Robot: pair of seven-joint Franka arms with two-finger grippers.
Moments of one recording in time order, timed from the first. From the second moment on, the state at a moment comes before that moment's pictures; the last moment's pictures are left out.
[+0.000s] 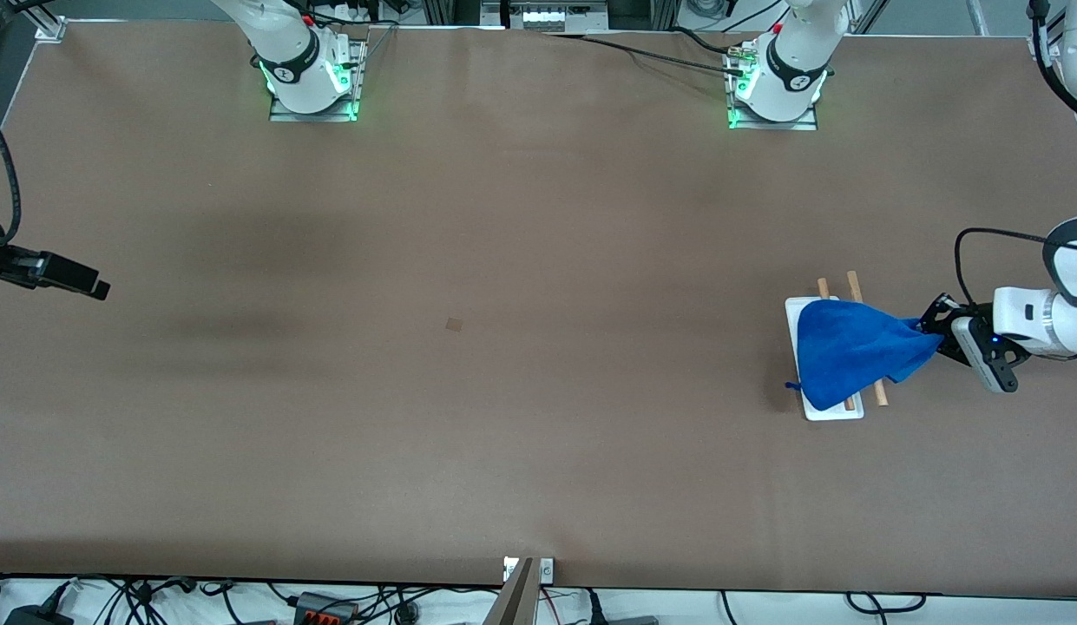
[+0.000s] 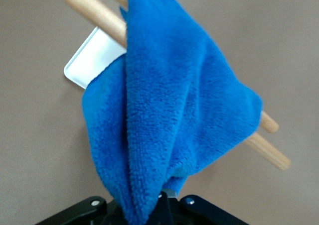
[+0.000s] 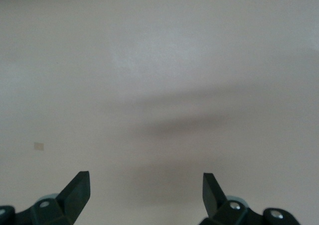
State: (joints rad) left arm 0.47 0.57 -0.18 -1.65 -0.19 1.93 1.30; right arm -0.04 0.27 -0.03 -1.33 0.03 1.57 0.08
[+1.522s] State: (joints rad) left arm 0.48 0.56 -0.19 -1.35 -0.22 1.60 1.16; right arm -0.04 0.03 -0.02 -1.68 0.00 1.70 0.03
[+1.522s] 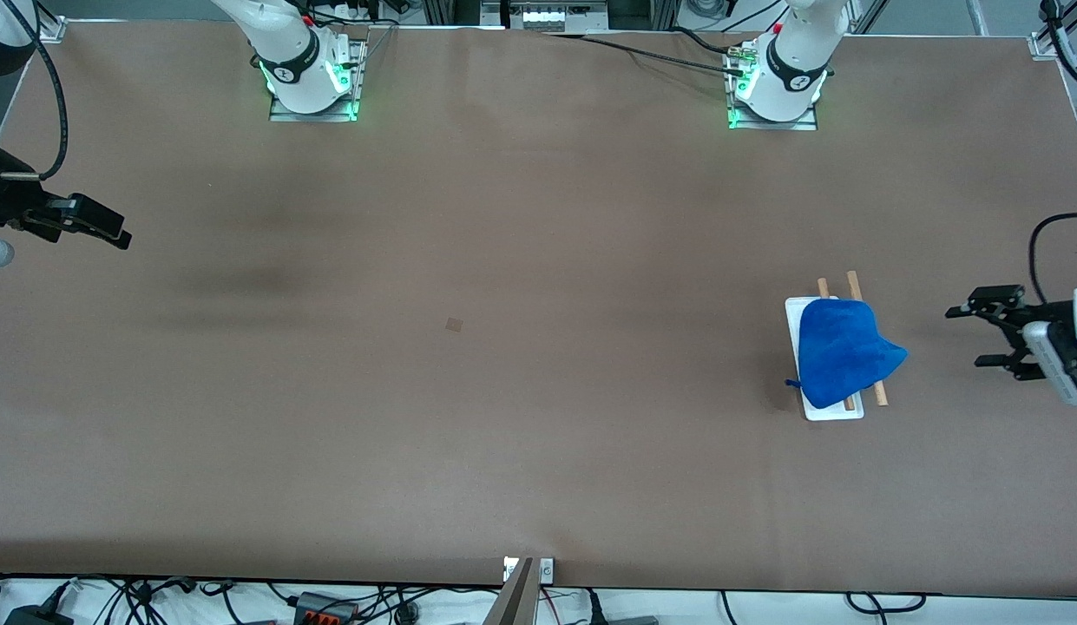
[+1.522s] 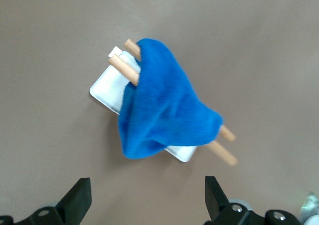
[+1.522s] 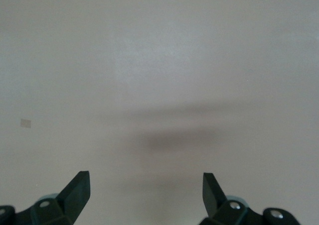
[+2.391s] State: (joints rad) left arm 0.31 0.53 -0.20 -1.11 -0.07 1.35 0.72; right arm -0.03 0.03 -0.01 -1.66 0.00 1.69 0.03
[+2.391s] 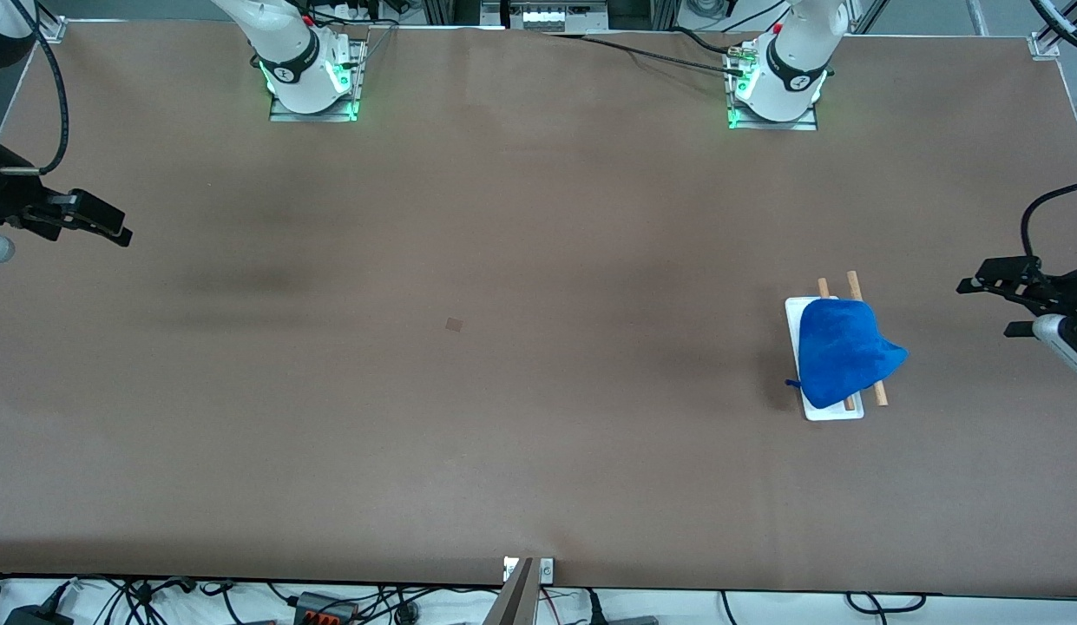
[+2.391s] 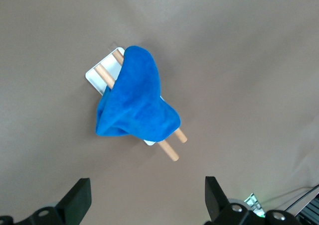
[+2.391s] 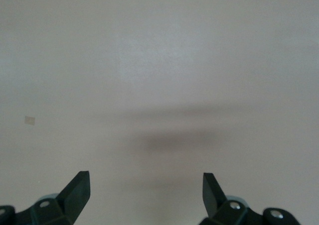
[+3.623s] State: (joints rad) left arm 0.24 -0.02 -0.20 -1.74 -0.02 1.68 0.07; right arm -0.04 0.03 -0.01 -1.66 0.00 1.69 -0.02
